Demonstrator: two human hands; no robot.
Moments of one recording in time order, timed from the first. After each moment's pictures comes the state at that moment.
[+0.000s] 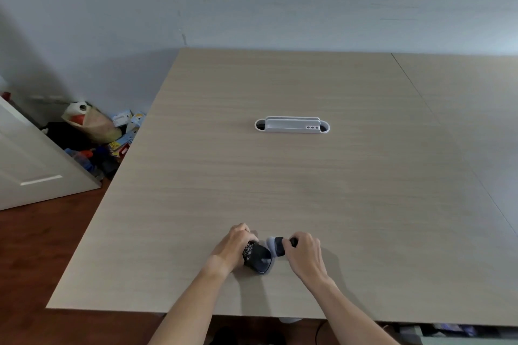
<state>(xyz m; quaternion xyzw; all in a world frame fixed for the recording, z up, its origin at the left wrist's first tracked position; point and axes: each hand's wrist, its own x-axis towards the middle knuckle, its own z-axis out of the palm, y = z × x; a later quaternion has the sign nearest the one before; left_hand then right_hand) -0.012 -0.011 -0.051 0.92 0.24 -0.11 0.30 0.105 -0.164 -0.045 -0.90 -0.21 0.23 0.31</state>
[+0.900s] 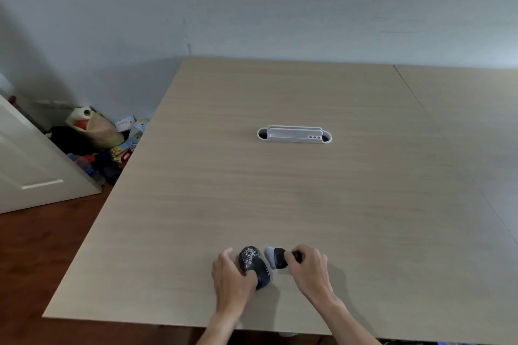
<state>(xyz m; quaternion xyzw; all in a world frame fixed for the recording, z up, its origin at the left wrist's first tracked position) -0.035 -0.072 -0.061 0.69 0.57 0.12 0.43 0.105 -0.174 -0.043 -0.88 -0.23 0.20 0.36</state>
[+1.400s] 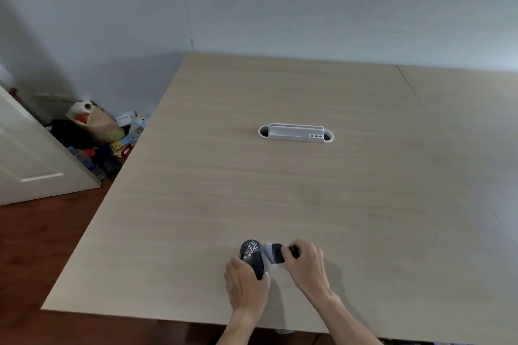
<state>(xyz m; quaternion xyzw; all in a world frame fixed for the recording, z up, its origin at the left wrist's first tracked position) -0.014 -0.103 -0.070 0.72 0.59 0.07 0.35 0.105 -0.168 -0.039 -0.88 -0.25 0.20 0.35</state>
